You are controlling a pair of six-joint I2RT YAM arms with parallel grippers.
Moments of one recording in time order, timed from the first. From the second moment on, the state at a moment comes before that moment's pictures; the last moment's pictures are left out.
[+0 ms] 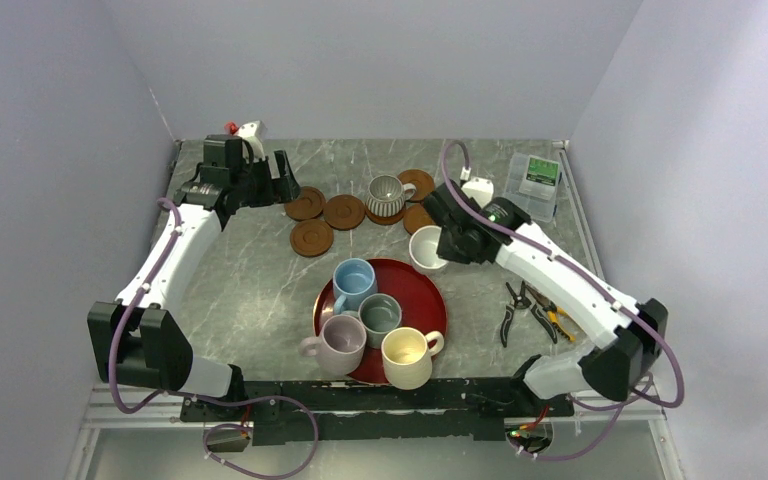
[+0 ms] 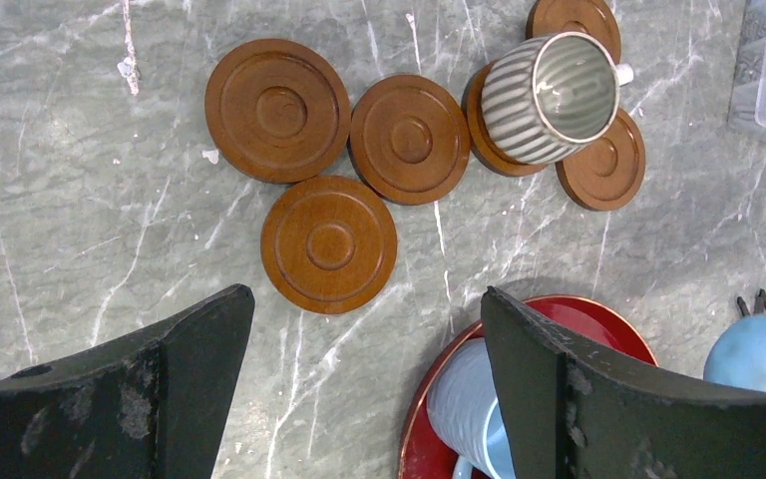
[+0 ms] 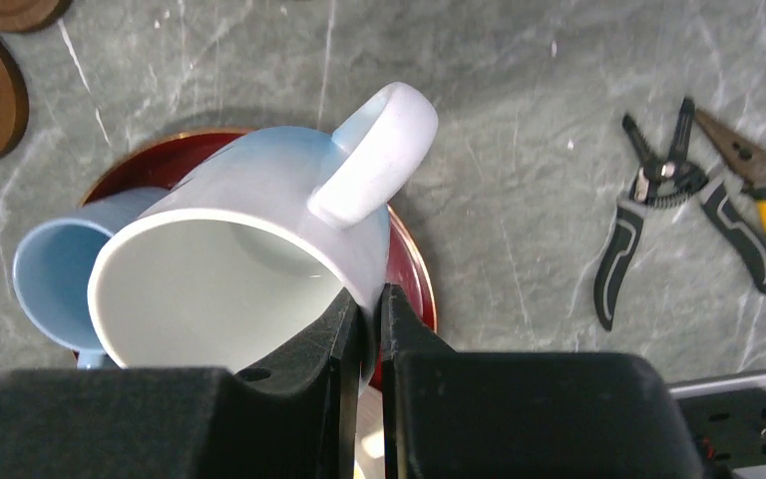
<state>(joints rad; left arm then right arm) -0.13 1.41 1.27 -0.49 0.21 -0.28 0.74 1.34 1.34 -1.12 0.45 0.91</state>
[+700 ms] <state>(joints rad) -0.18 1.41 1.25 -0.44 0.24 -0.26 0.46 1.73 1.78 -1.06 0.32 0.58</state>
